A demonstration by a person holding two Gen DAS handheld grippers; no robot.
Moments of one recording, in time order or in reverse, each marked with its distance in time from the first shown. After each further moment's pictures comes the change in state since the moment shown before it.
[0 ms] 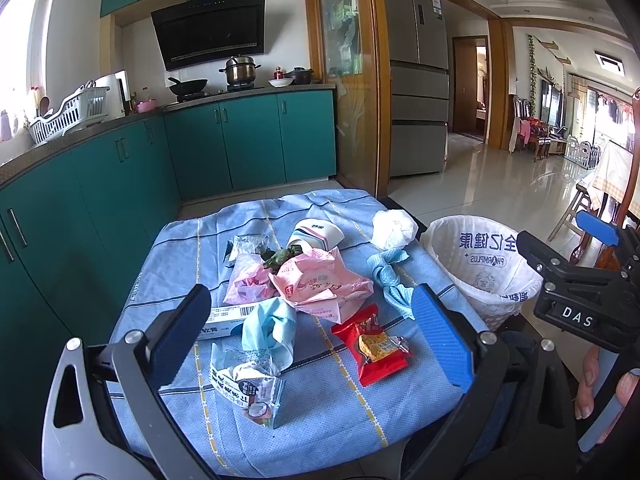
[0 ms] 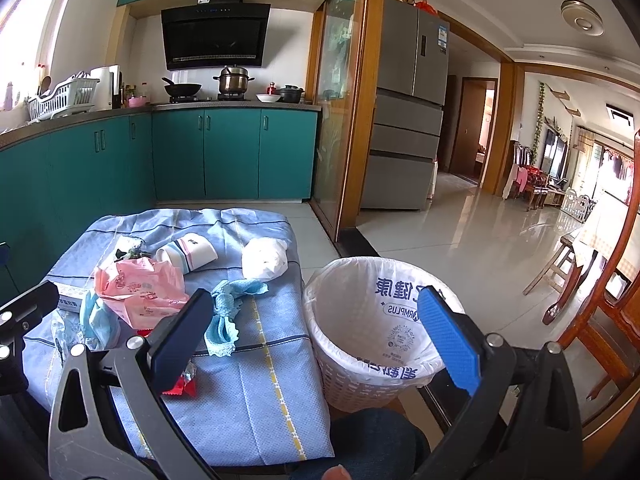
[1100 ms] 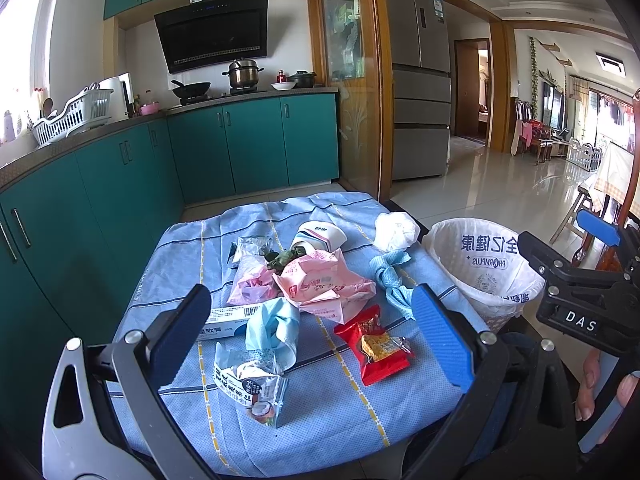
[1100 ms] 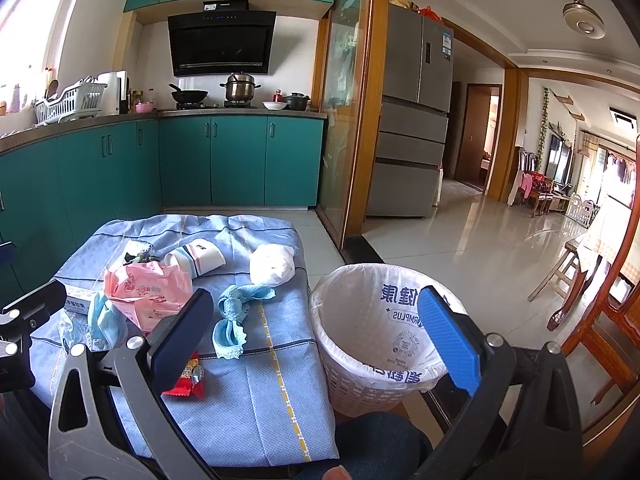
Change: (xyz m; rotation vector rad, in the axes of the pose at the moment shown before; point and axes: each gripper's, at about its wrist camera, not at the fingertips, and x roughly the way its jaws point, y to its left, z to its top) left arm -0.005 0.002 0.000 -0.002 -0.013 0.010; right arm -0.006 0.003 -0.002 -0.005 -0.025 0.022
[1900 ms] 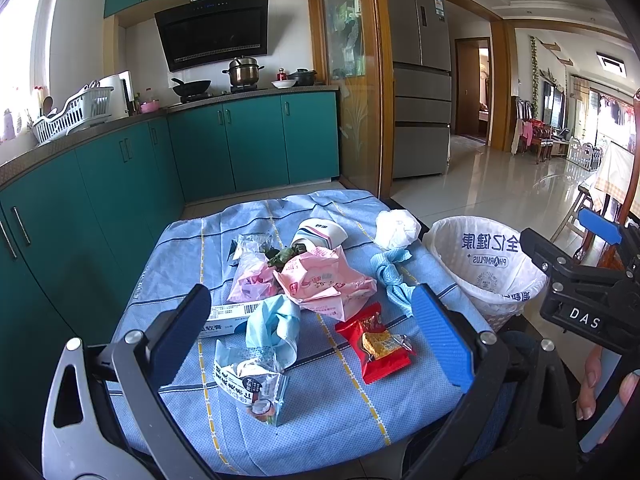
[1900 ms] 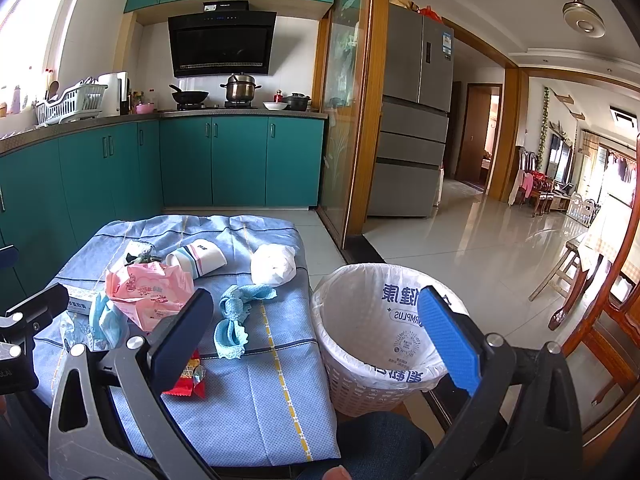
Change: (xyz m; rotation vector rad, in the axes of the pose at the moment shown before) left arm 0.002 0.000 -0.005 0.000 0.004 0.000; right arm -0.002 0.000 0.001 0.002 -0.001 0.004
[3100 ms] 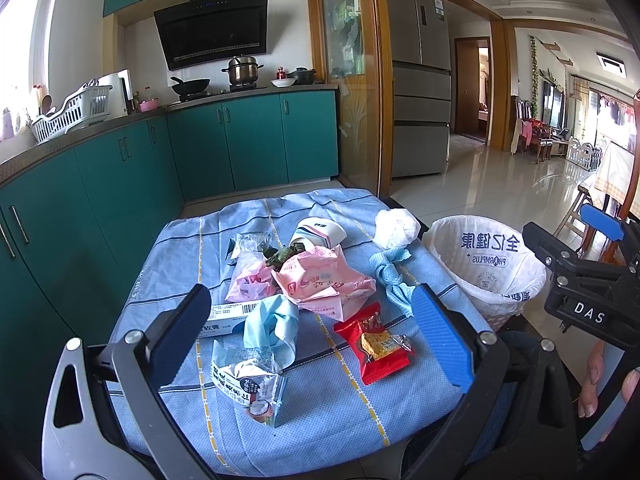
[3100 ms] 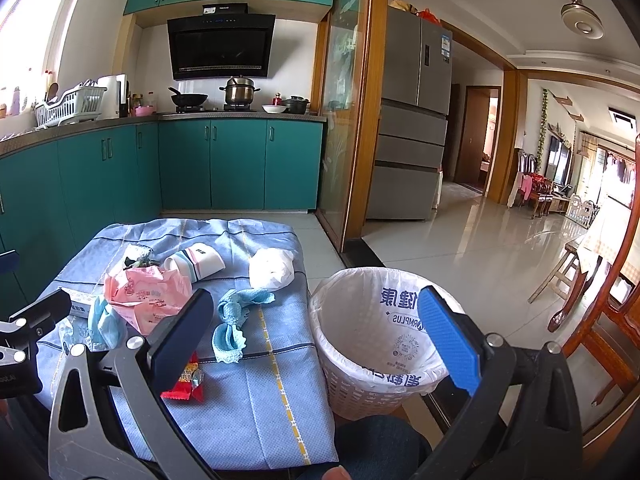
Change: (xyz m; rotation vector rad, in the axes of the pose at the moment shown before) left arm 0.001 -0.002 -0.001 0.000 0.004 -0.001; right arm -0.002 -0.004 0.004 0.002 -0.007 -0.003
